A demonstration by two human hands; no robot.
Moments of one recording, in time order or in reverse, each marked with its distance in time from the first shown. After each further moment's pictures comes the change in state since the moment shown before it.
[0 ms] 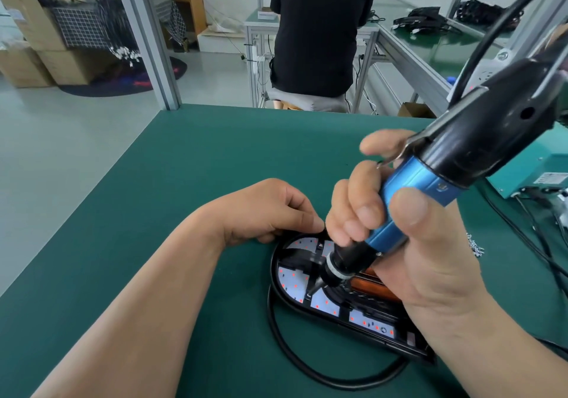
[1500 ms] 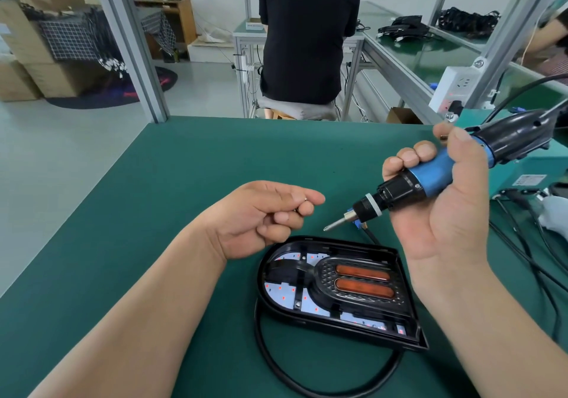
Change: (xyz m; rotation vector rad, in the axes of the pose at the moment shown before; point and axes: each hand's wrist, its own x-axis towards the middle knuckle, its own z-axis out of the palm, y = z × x) left_hand 0.013 -0.003 0.002 -0.843 -0.068 0.019; right_hand 0.016 -0.021 -0.060 0.092 0.724 -0.230
